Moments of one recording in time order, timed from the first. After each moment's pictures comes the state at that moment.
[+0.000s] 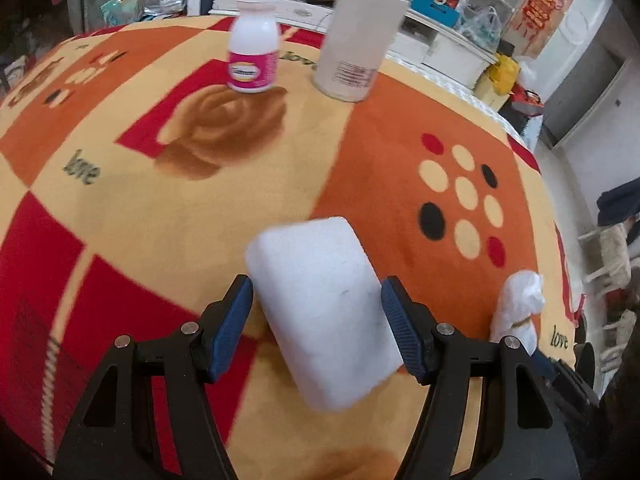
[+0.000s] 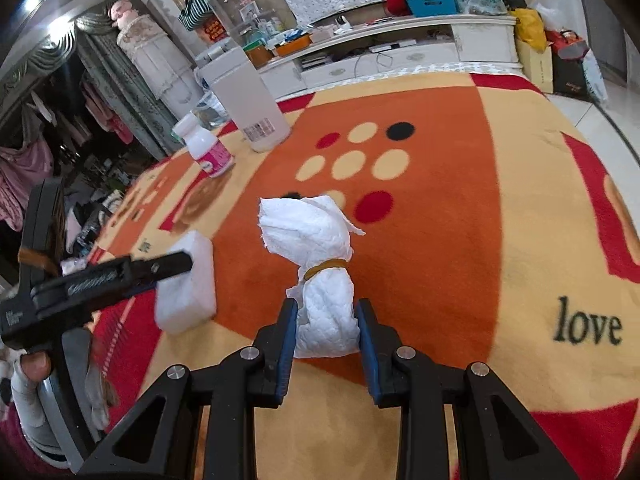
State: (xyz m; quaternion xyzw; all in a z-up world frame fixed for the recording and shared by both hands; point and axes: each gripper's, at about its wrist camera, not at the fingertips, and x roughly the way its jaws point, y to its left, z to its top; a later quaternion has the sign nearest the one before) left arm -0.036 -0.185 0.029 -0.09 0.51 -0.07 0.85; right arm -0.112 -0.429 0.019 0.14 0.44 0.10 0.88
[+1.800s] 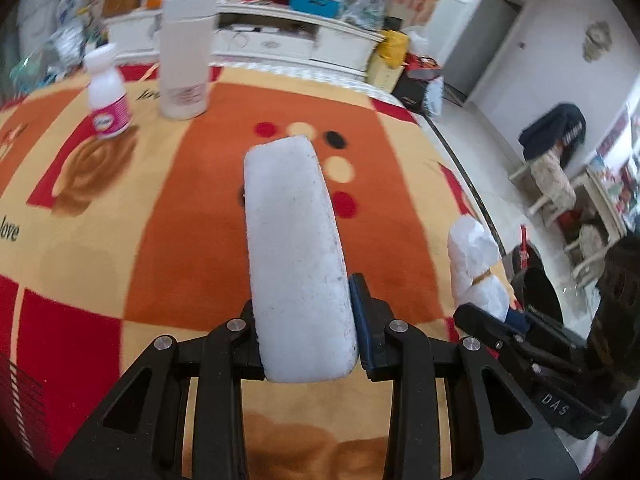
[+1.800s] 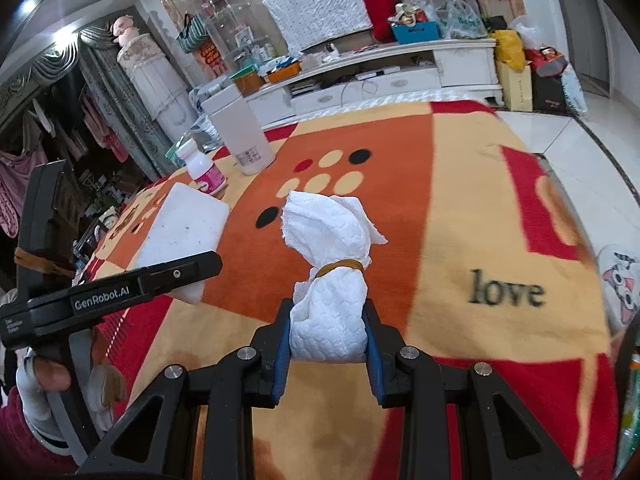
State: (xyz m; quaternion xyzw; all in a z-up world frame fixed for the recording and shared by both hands) left arm -0.091 -0.262 0.060 -0.02 0.47 -0.25 0.85; right arm -0.176 -0.471 0.047 0.15 0.39 0.07 0.91
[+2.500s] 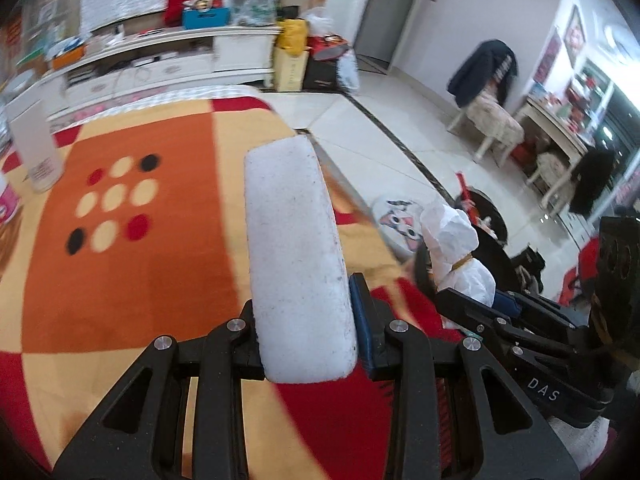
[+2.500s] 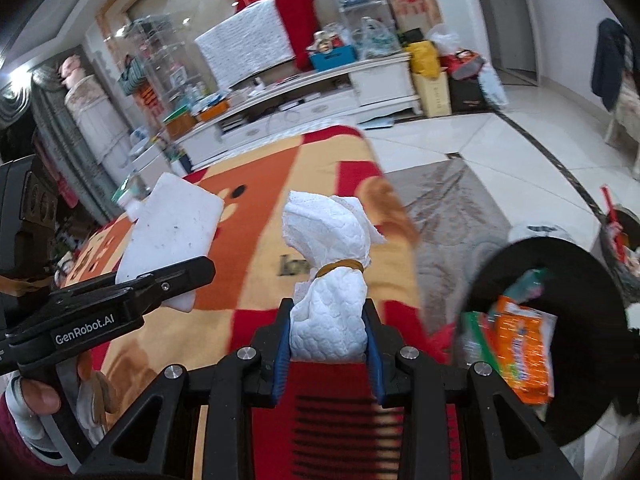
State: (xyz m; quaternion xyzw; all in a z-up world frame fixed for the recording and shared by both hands) left arm -0.159 -0.416 0.080 0.06 0.43 -0.37 0.82; right arm -0.280 -0.585 0.065 0.19 0.36 -0.05 0.91
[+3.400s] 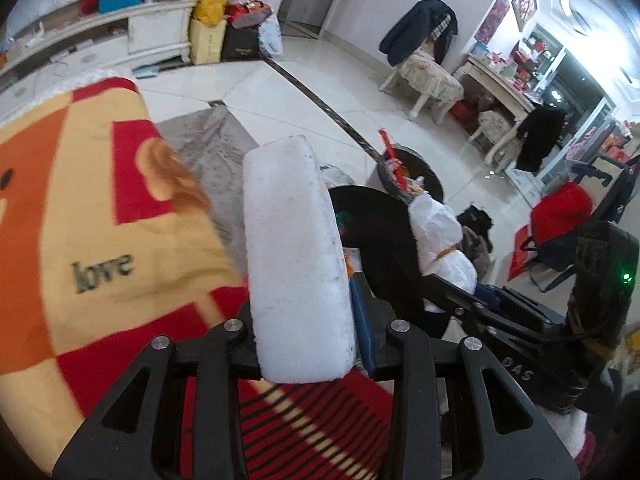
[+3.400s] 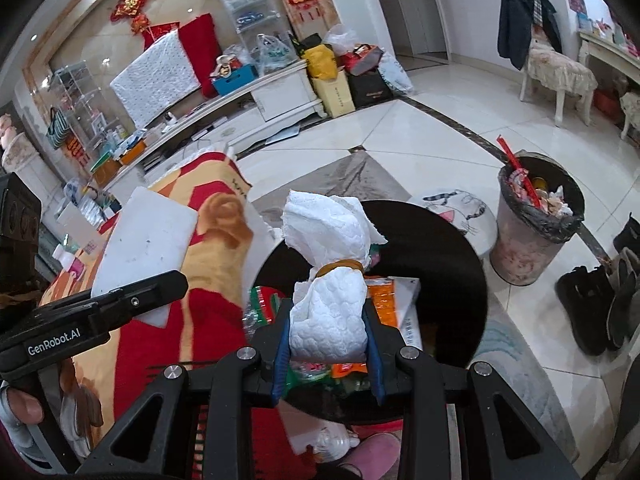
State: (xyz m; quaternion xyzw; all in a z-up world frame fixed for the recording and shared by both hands) left arm -0.198 -0.531 0.052 0.07 0.47 -0.47 0.74; right arm -0.368 -0.695 0.046 0.23 0.35 -0.19 0.89
